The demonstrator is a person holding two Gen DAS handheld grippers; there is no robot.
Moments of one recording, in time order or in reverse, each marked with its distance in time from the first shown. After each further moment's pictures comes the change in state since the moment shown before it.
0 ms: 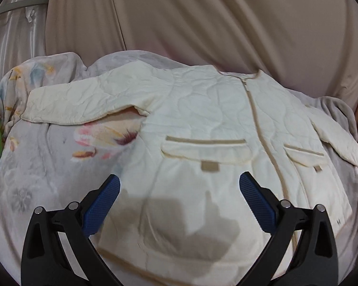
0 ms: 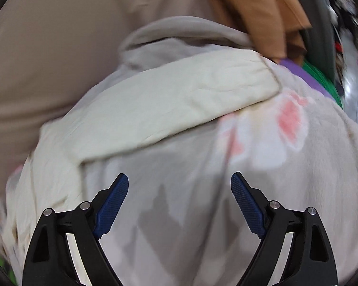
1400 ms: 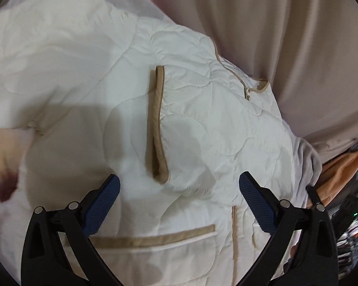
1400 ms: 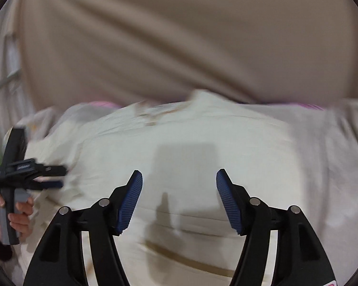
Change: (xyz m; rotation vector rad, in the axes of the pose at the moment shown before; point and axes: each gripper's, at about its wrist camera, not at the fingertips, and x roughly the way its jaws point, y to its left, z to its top) left arm 0.205 -0.004 0.105 -0.356 0.341 -0.407; right arm 0.031 0.297 -0.059 -0.642 -0.022 0.376
